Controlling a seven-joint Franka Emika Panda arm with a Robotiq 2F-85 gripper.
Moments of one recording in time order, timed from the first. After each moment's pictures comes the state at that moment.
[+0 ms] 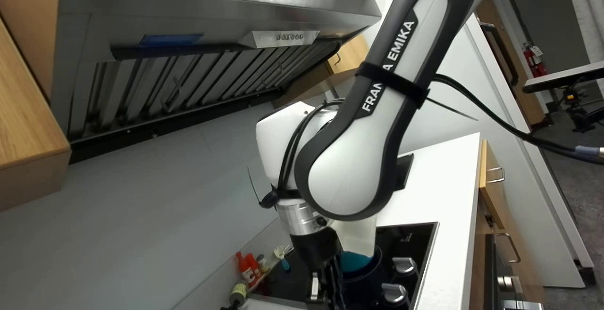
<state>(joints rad) 0.17 0.42 0.14 -1.81 -0.18 2.46 0.07</state>
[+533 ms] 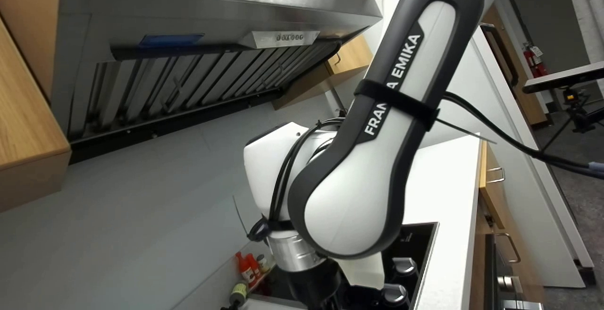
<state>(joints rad) 0.20 0.47 0.17 -1.80 -0.17 2.45 -0.02</state>
